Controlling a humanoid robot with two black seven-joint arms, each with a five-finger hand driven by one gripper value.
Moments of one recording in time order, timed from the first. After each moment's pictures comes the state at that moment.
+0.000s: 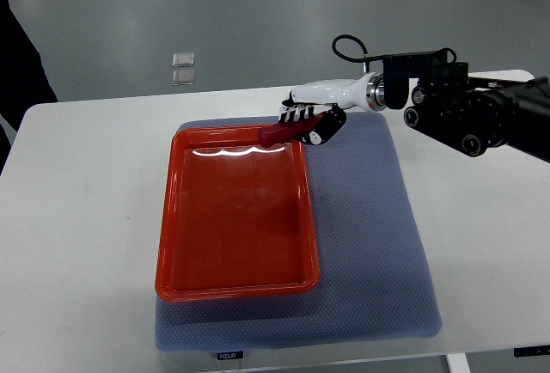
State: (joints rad) left arm -0.02 0.00 0.07 -0.17 0.12 0.02 0.02; right arm 1.24 -0.19 0.02 0.72 -1.28 0.25 0.36
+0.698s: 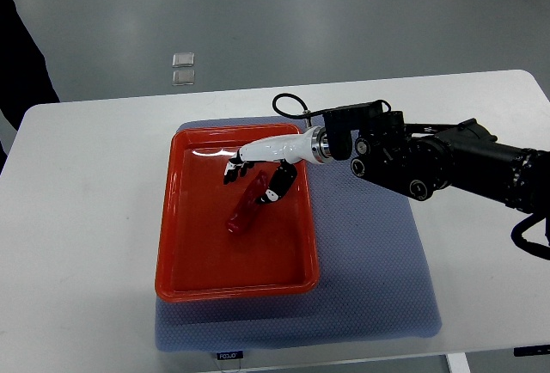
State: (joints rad) left arm -0.02 0.00 0.07 -0.17 0.12 0.02 0.02; right arm 1.16 -0.04 0.00 0.72 -1.28 0.25 0.35
